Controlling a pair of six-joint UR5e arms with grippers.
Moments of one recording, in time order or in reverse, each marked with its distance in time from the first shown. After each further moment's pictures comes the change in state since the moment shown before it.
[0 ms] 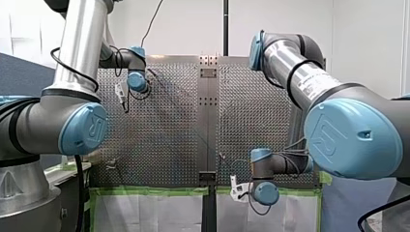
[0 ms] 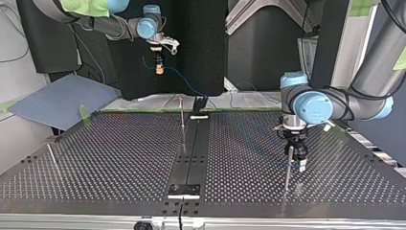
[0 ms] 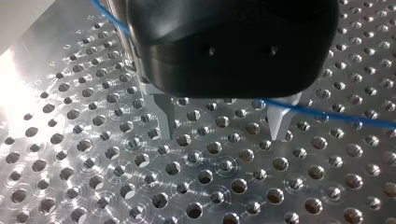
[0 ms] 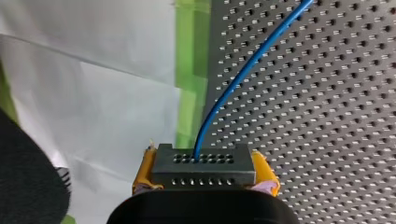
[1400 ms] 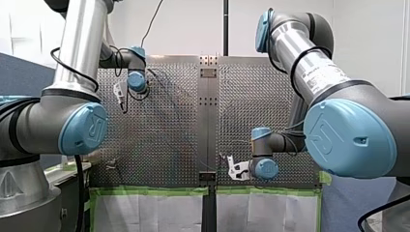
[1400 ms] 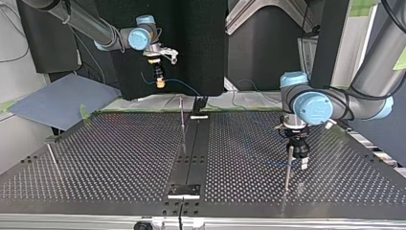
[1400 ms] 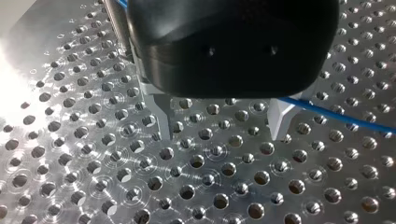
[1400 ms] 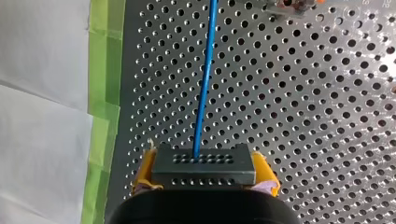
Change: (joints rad) left arm 0.000 0.000 0.000 -0.030 -0.036 0.017; right arm -0.024 -0.162 -0.045 0.130 -0.137 -0.094
